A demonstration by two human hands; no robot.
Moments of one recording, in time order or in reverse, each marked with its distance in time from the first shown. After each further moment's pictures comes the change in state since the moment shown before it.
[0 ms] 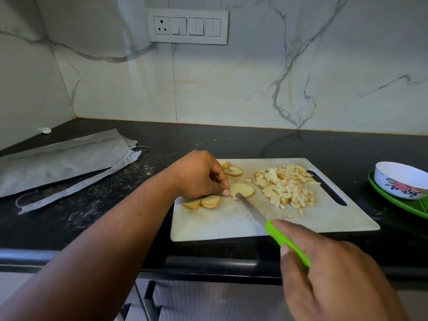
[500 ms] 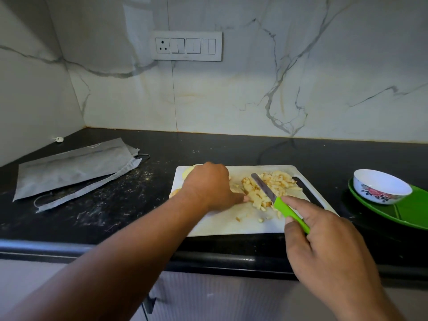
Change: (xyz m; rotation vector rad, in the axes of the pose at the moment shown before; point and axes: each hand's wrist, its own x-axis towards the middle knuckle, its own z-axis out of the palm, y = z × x) left_hand 0.007 0.073 0.035 0.451 0.143 -0.296; right_hand 0.009 0.035 -0.024 0.170 0.105 0.048
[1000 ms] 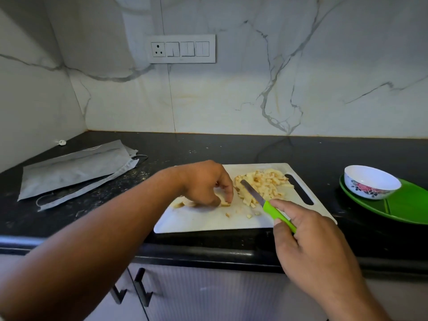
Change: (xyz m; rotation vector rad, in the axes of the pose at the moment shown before) left_hand 0.004 -0.015 -0.031 -0.141 -0.374 0.458; right_hand -0.004 0.014 -0.006 0.146 -0.086 0.003
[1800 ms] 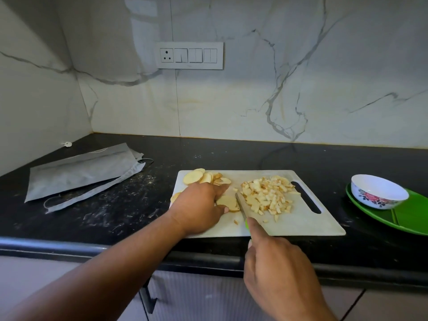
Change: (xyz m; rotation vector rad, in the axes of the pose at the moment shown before) left_hand -0.027 0.000 0.056 -0.087 0.435 -0.295; right_hand -0.002 -0.014 0.055 -0.283 -0.096 -0.127
